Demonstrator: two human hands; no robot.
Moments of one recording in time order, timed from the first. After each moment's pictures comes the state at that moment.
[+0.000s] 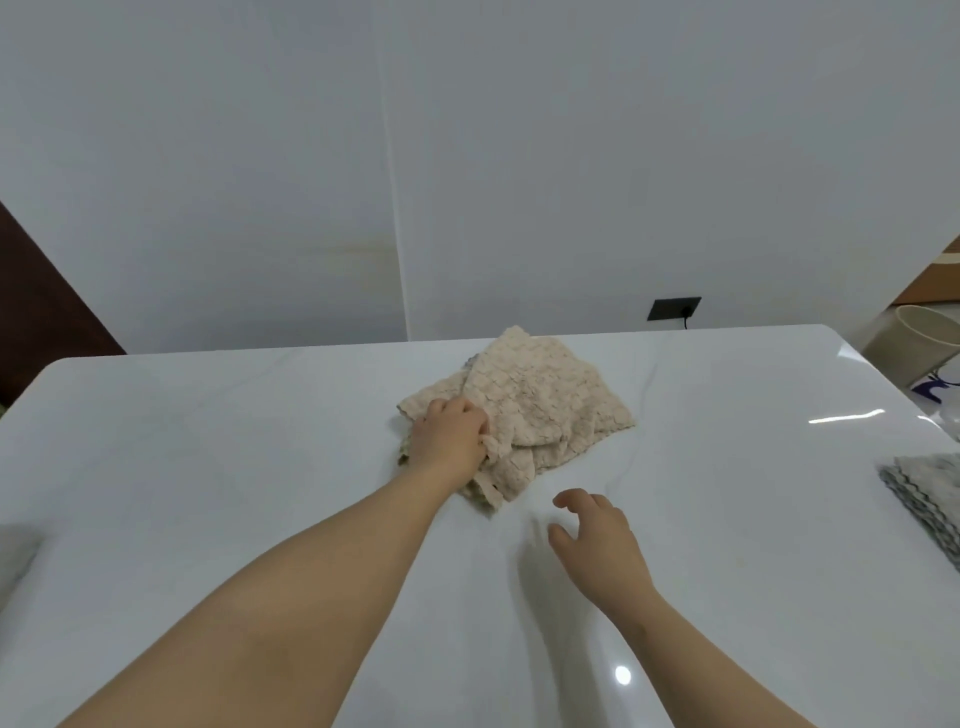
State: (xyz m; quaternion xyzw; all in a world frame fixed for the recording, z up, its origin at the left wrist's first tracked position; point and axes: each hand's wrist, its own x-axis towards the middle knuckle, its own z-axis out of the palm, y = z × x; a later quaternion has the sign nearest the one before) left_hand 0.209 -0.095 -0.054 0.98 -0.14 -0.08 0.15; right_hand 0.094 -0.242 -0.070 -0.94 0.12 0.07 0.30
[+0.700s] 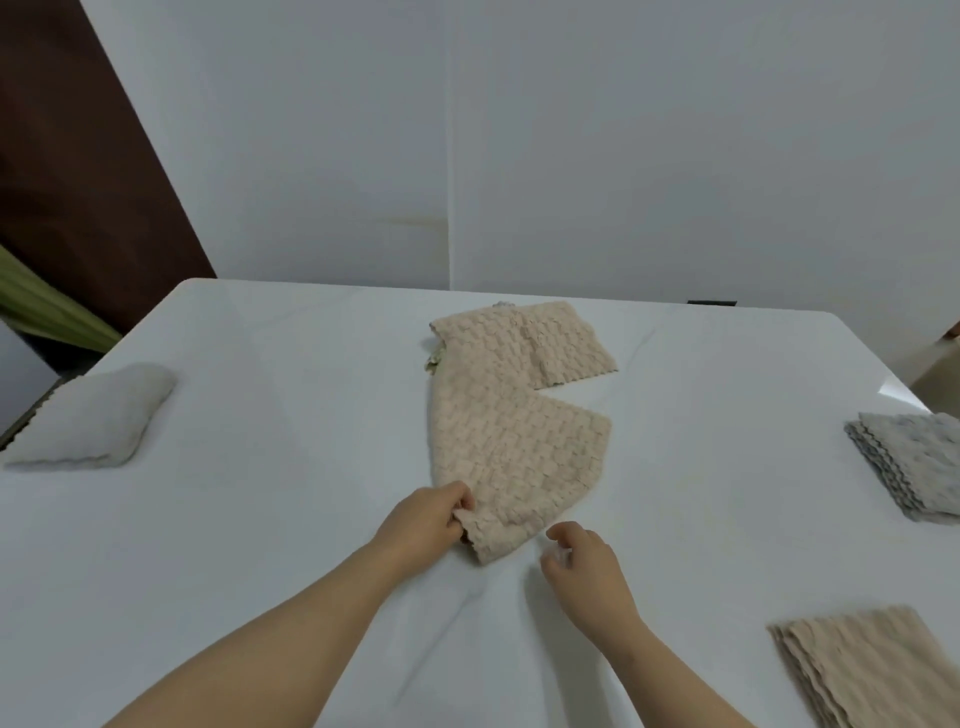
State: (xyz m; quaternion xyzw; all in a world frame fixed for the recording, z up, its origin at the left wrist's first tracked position) left_hand -0.021 -0.065 -0.083 0.94 -0.09 -0.16 0.27; right_hand -0.070 -0.256 -0.097 -0.92 0.08 0.13 0.36
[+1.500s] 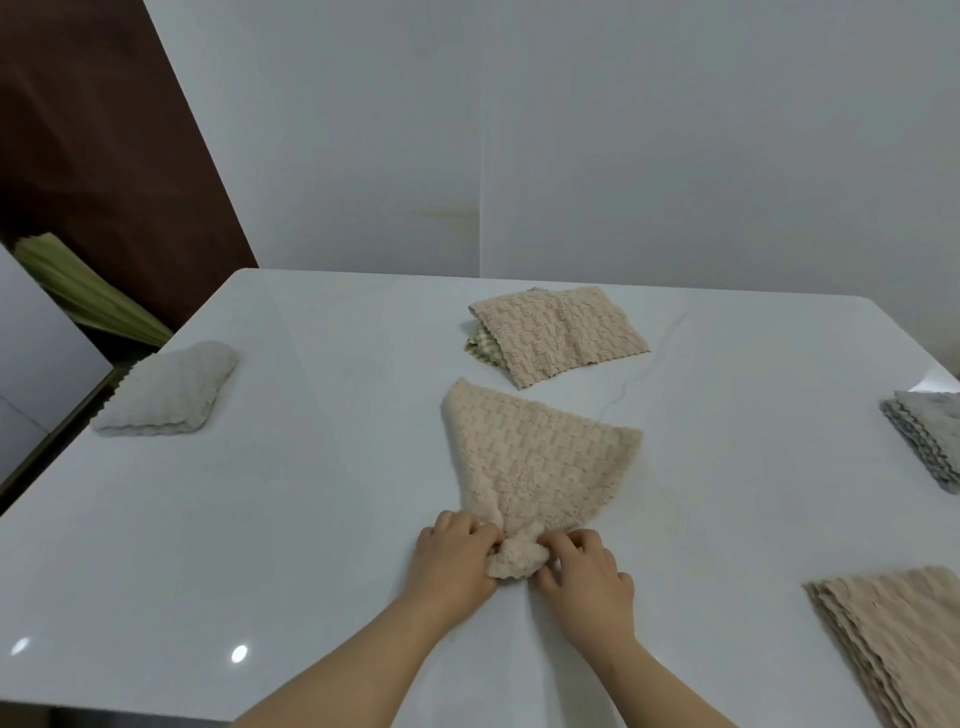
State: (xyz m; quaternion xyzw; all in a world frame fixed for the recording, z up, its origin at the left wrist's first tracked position) left_hand -0.102 -0.054 -0.105 0.98 -0.09 -0.11 0.12; right_hand -0.122 -0.204 -0.107 -0.97 0.04 0.09 0.22
